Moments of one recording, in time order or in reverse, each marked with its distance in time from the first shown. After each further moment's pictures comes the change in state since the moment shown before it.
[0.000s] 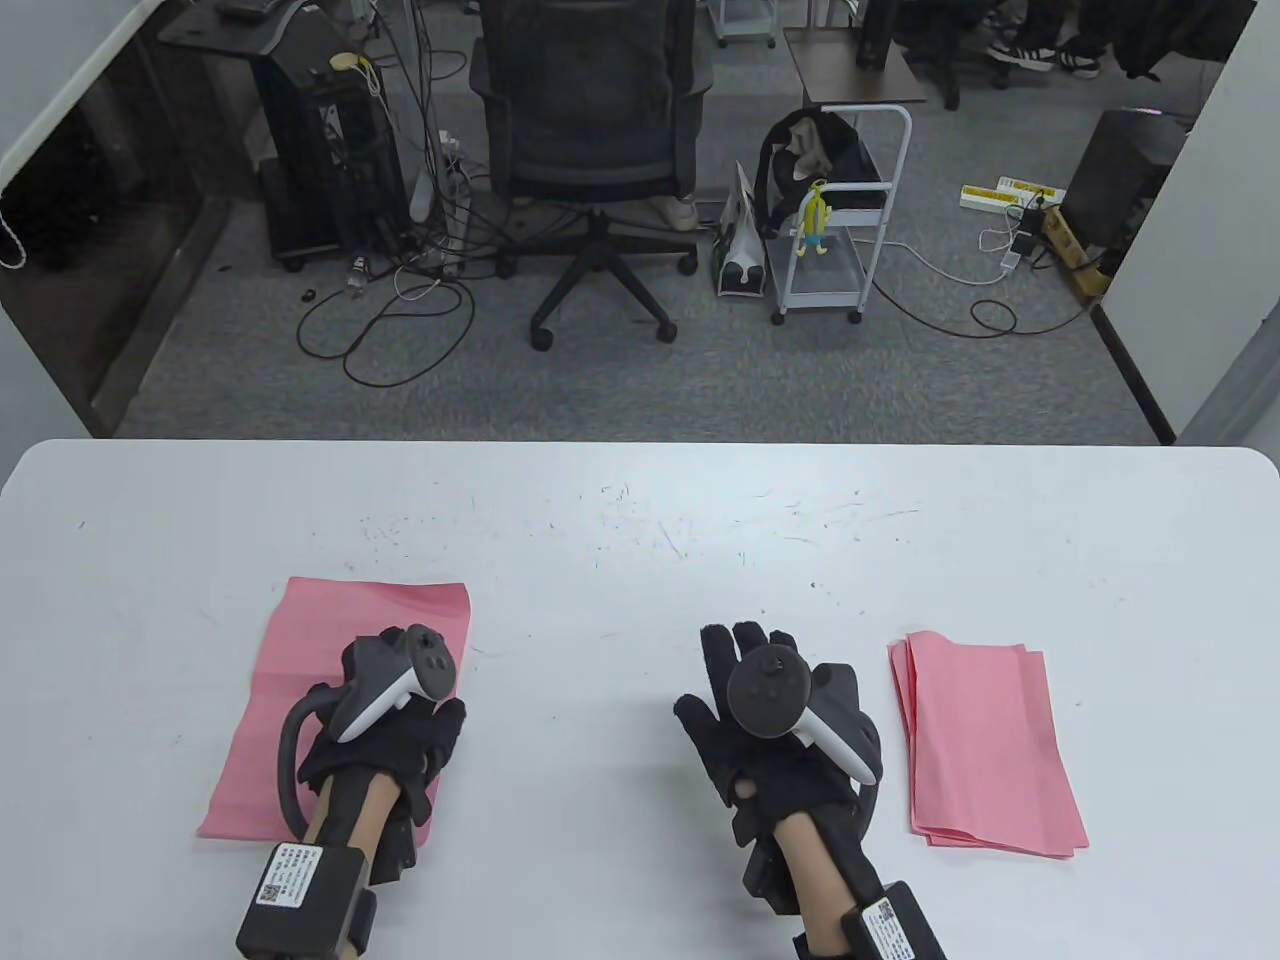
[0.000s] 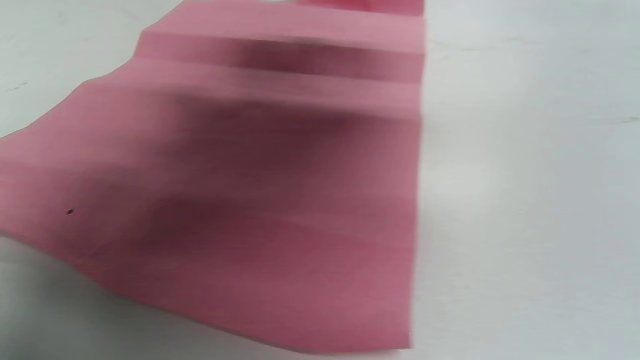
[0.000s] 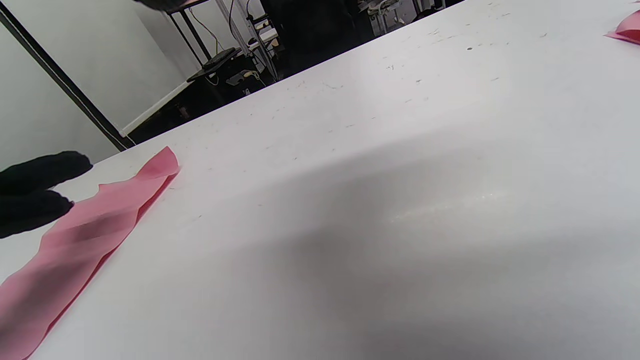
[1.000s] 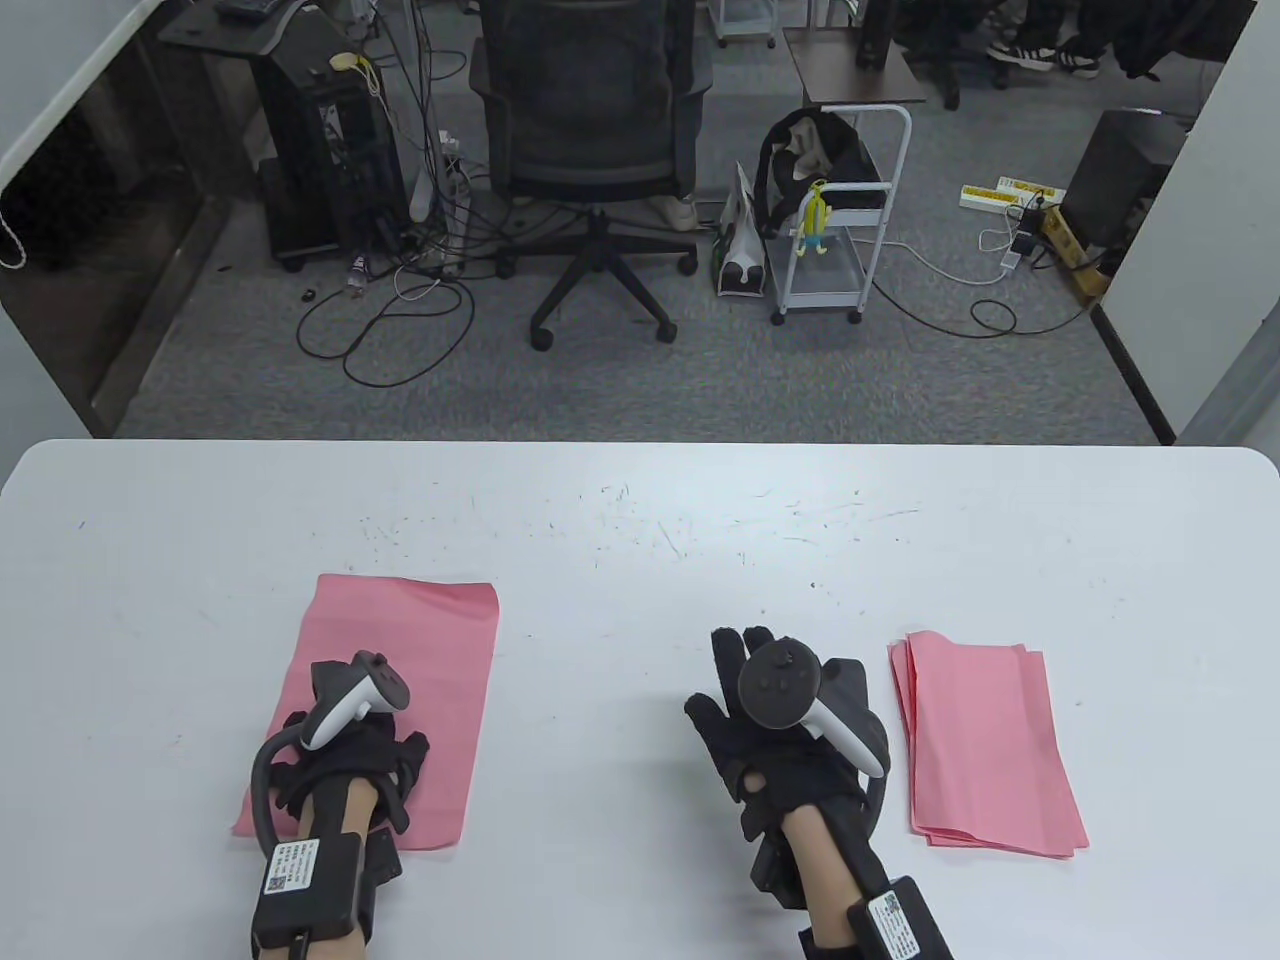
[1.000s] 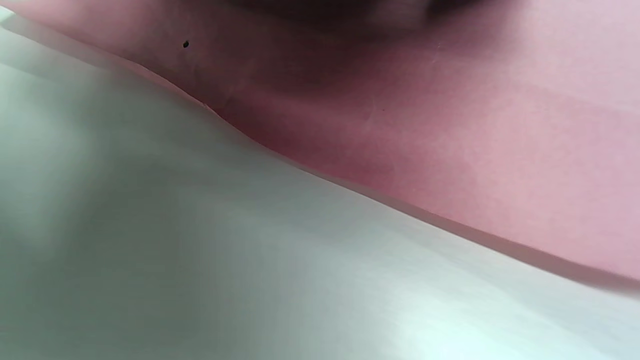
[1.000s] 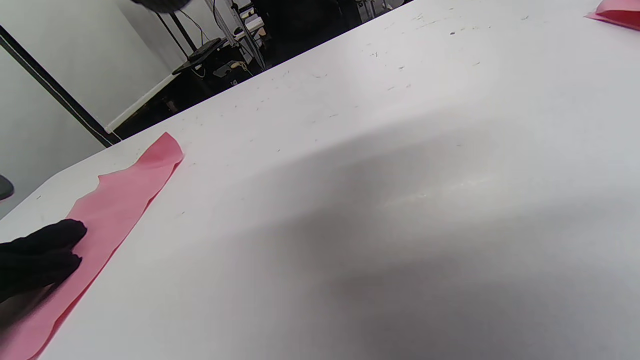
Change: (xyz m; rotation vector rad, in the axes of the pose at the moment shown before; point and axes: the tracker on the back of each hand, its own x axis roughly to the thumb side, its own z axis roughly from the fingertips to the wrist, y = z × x) left_hand -0.010 -0.045 -0.035 -0.254 0.125 0.077; right_hand -0.011 0.001 -0.006 0.032 0.035 -0.019
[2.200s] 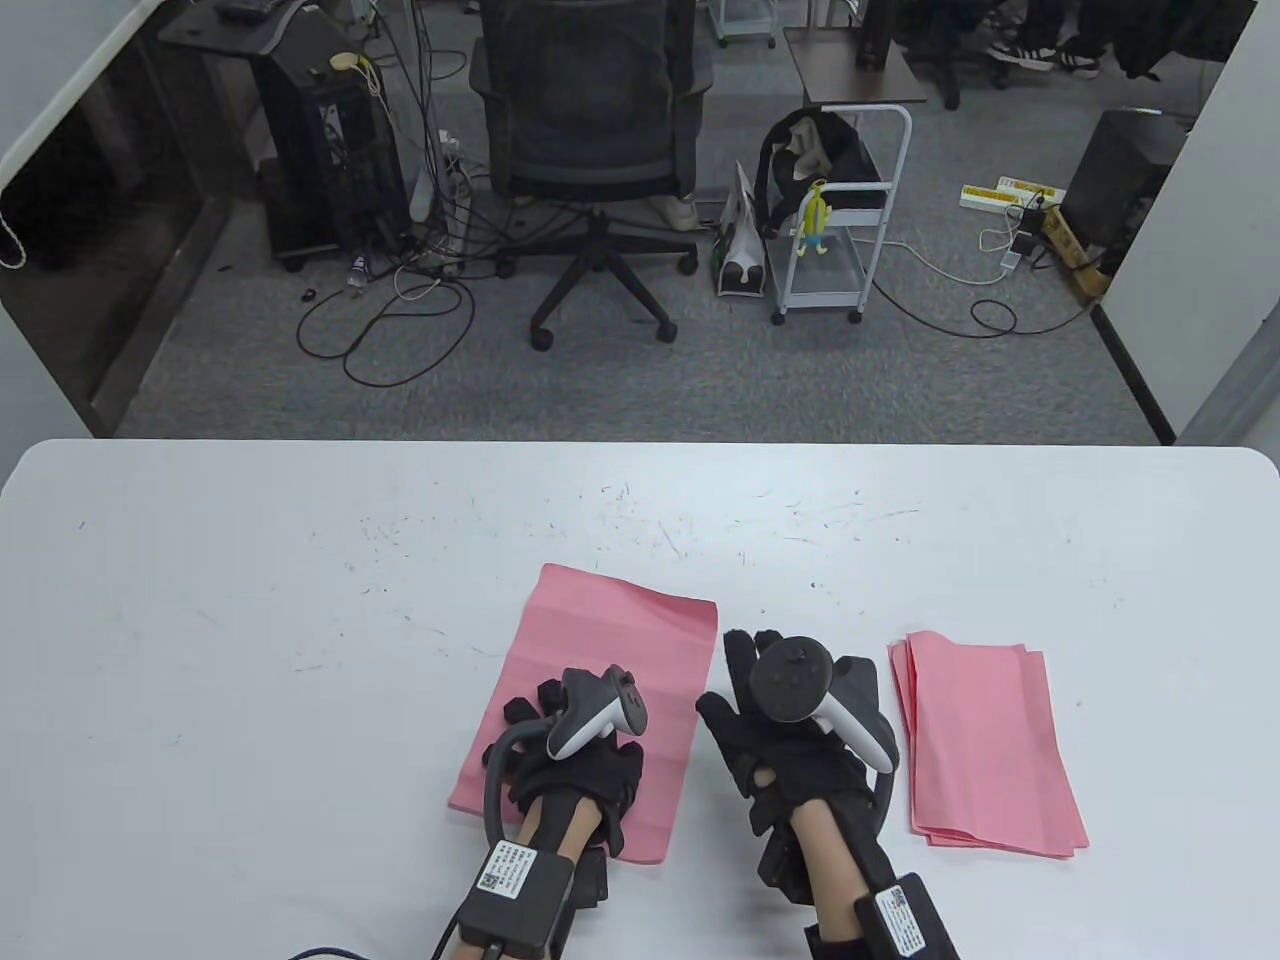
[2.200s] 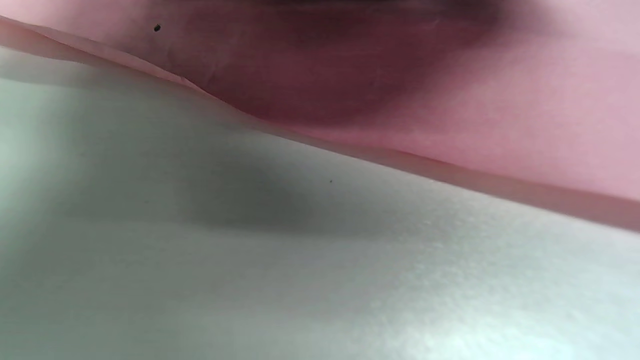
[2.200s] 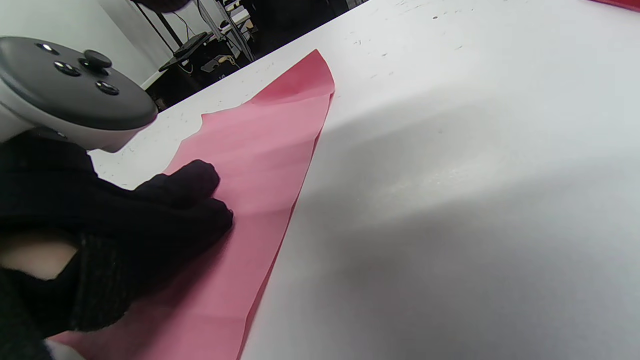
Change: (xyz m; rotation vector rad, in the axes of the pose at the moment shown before) left_hand 0.179 -0.053 0.061 0.094 -0.233 -0.197; right_hand -0.012 0.000 -0.006 0.025 0.030 -0.036
